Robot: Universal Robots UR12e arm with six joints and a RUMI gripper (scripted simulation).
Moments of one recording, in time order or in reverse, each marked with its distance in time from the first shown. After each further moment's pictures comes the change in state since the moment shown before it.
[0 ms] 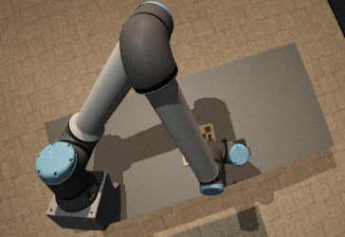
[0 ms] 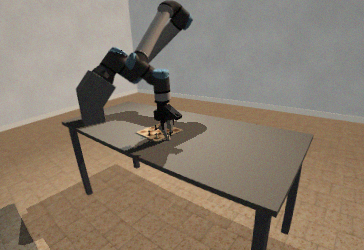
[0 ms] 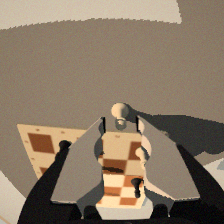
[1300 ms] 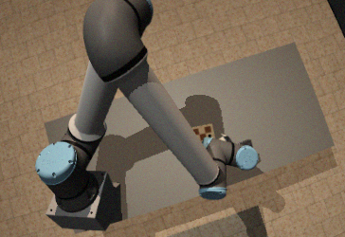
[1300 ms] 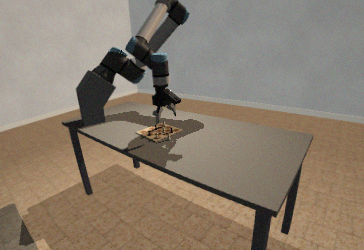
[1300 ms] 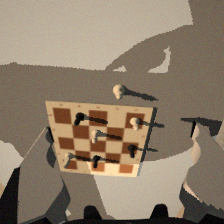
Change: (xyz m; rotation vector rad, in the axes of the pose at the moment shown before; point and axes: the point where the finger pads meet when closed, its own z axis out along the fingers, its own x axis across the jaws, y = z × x) arm 0.000 0.000 -0.089 0.000 0.000 0.000
